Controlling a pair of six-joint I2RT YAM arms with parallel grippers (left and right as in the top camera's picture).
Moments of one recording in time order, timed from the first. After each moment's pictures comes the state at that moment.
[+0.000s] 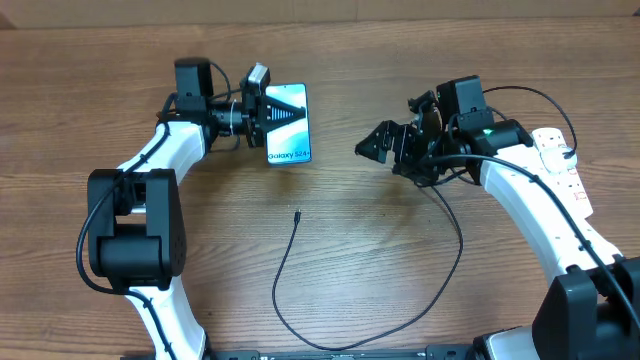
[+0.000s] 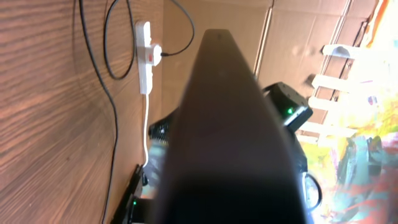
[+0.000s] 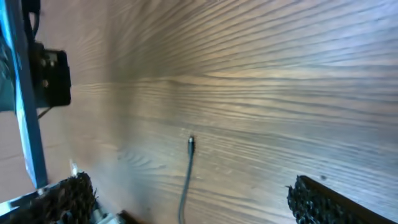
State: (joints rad) left arm -0.03 2.05 1.32 -0.09 1.53 -0.85; right arm 0.22 1.62 1.22 -0.72 -0.61 0.51
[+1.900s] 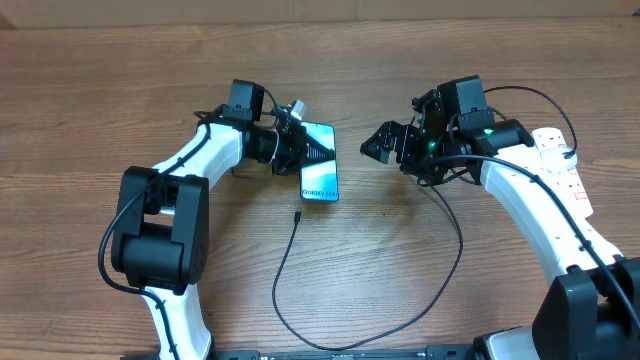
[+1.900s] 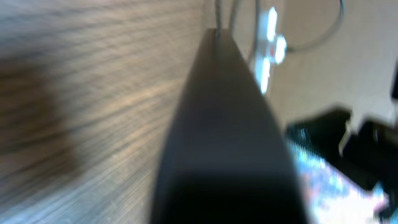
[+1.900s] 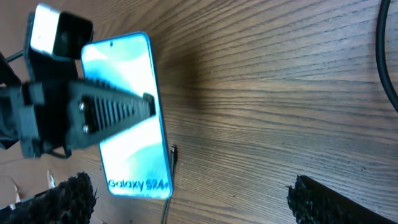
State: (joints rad) left arm -0.21 2.05 1.32 -0.45 1.02 -0.47; right arm 0.22 1.62 1.22 -0.72 -0.54 0.49
